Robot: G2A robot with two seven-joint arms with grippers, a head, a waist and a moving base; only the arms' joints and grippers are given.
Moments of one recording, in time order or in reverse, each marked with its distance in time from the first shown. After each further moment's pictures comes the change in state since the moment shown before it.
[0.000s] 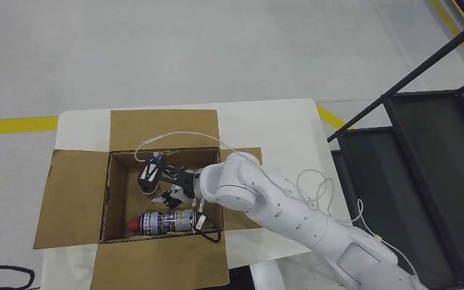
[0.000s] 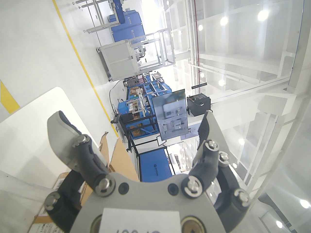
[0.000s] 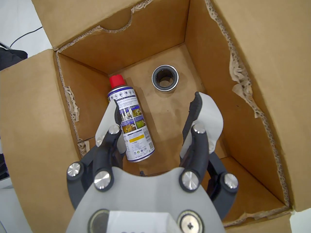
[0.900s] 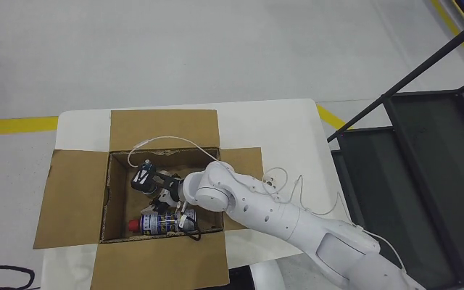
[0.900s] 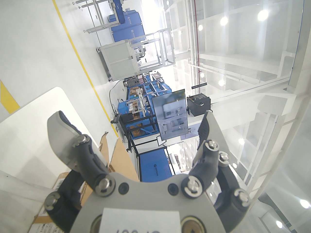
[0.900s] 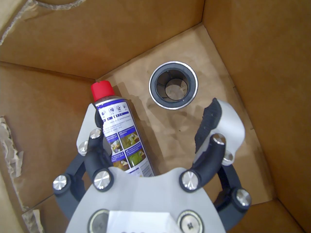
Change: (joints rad) left arm 0.000 0.000 0.000 0.000 0.000 0.000 0.000; right arm 0.071 -0.105 -0.165 0.376 0.017 -0.003 -0.281
